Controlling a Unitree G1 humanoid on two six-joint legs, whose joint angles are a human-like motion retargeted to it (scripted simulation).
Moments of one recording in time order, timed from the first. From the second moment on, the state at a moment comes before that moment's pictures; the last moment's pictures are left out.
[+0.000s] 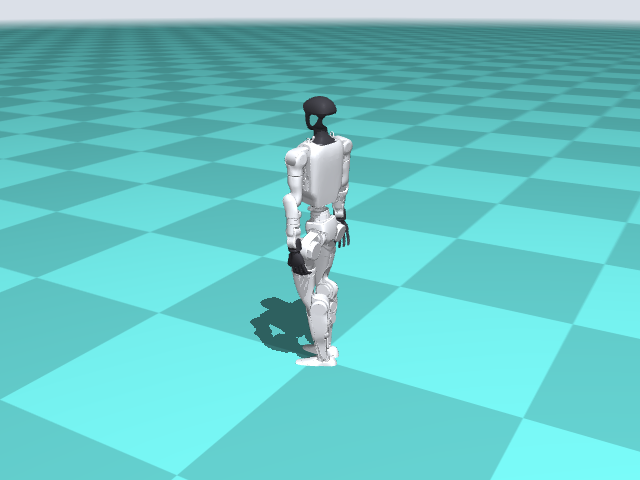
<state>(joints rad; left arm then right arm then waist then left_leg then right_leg) 0.11 0.11 0.38 1.57 0.24 0.10 -0.15 -0.08 -0.13 0.09 1.44 -0.53 0.21 0.25 -0.23 0.04 -0.15 -0.02 -0.01 0.46 -0.04 -0.13 0.04 -0.17 0.12 -0.06 0.10 0.00 -0.03</state>
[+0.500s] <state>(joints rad) 0.16 0.04 0.45 1.49 0.25 0.11 -0.19 -0.12 -0.15 0.06 1.60 -0.48 0.28 0.15 -0.56 0.20 -0.13 -0.01 0.06 0.88 -0.08 -0.22 -0.03 -0.31 0.31 0.32 0.06 0.22 0.12</state>
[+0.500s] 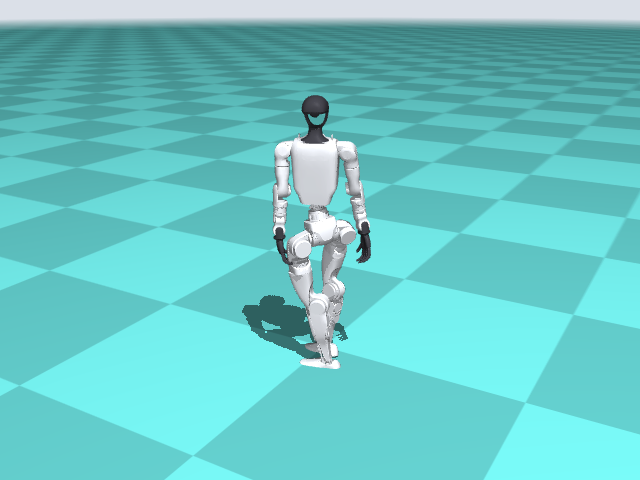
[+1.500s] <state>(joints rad) 0.05 0.09 0.36 1.58 0.24 0.11 -0.13 -0.04 -0.19 -0.04 1.45 -0.49 0.22 0.19 -0.11 0.02 -0.13 -0.12 -0.12 0.23 0.00 -0.06 0.07 -0.11 -0.01 -0.31 0.07 0.02 -0.01</state>
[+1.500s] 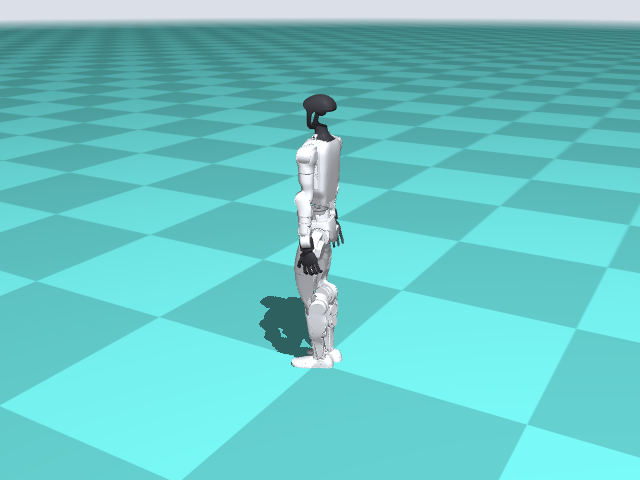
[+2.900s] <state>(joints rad) 0.06 0.07 0.36 1.57 0.22 0.10 -0.12 -0.05 -0.12 0.08 1.43 -0.52 0.19 0.23 -0.13 0.06 -0.19 -0.08 -0.09 0.27 -0.02 -0.08 0.08 -0.09 0.04 -0.29 0.06 -0.02 -0.02</state>
